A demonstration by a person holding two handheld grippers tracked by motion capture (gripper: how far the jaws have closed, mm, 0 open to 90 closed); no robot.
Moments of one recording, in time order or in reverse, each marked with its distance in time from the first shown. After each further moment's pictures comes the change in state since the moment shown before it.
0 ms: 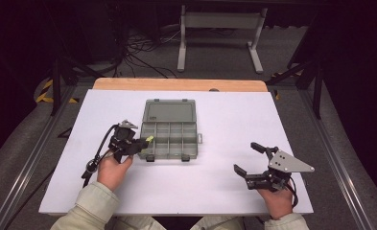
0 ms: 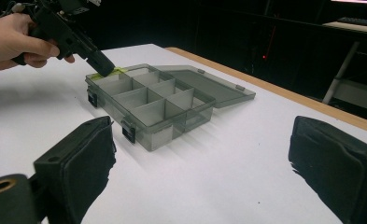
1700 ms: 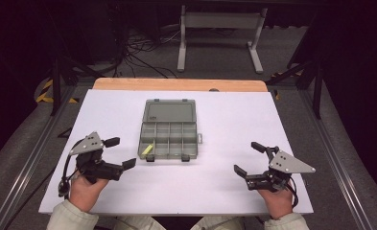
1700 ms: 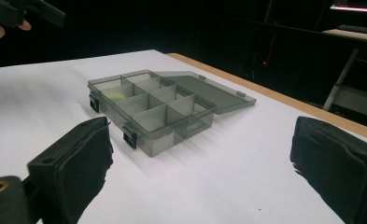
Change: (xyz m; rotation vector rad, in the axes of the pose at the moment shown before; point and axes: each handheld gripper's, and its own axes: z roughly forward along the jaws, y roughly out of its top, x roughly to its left) left arm -0.008 -0.062 -0.096 -0.400 -0.157 0.205; right arm 0.001 0.001 -0.001 -0.024 0.004 -0.010
